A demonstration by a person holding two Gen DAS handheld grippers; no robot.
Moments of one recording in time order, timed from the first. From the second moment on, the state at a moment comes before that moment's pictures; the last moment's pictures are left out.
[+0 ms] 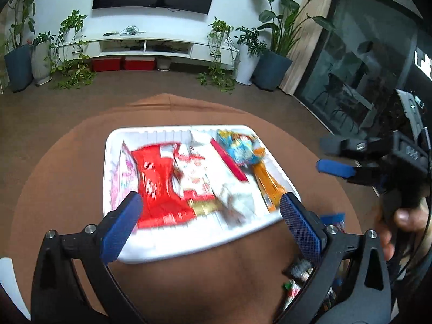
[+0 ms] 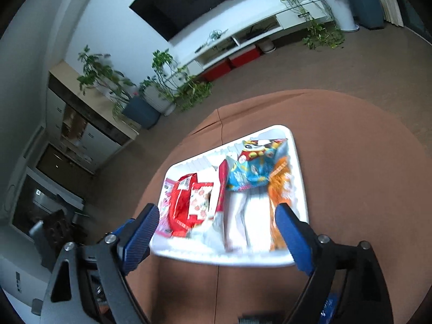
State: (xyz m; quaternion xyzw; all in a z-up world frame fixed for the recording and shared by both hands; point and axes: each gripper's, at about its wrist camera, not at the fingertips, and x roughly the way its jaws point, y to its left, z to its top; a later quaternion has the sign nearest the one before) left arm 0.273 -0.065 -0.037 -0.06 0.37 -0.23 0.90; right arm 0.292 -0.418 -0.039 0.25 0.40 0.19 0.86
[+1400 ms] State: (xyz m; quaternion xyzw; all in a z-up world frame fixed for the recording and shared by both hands) left arm 0.104 -0.114 -0.126 -0.01 0.48 -0.16 0.86; right arm 0.116 -0.439 -0.094 0.22 0.38 0.14 0.89
